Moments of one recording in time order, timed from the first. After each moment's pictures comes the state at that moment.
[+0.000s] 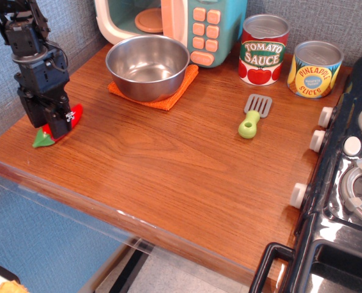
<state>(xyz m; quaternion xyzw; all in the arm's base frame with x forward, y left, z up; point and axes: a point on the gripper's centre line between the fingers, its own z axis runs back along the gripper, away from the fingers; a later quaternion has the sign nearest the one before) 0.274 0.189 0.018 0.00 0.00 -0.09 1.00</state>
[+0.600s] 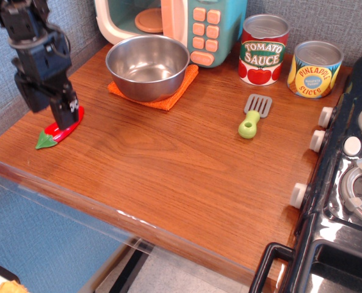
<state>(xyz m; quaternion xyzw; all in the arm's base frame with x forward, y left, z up) 0.267 0.166 0.058 0.02 -0.05 -0.09 0.99</state>
